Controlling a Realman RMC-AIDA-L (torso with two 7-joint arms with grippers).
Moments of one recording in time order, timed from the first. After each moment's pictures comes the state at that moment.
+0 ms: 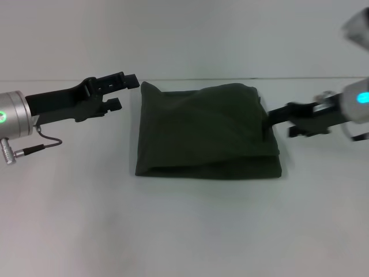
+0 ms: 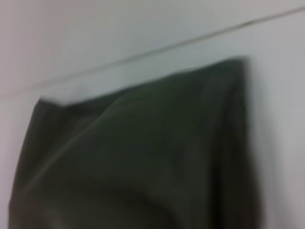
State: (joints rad) left arm -0.59 -2.06 0.66 0.76 1.93 1.36 -2.43; right arm 0.89 1.95 -0.98 -0.54 -2.39 -1.06 2.83
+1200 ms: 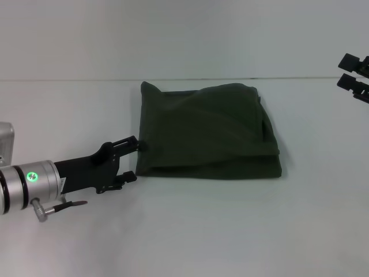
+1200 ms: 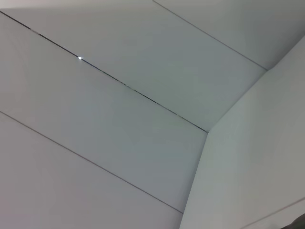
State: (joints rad) left arm -0.55 -2.10 0.68 0.49 1.99 1.20 -2.61; right arm 0.50 1.97 -0.51 -0.58 -1.69 -1.53 2.17
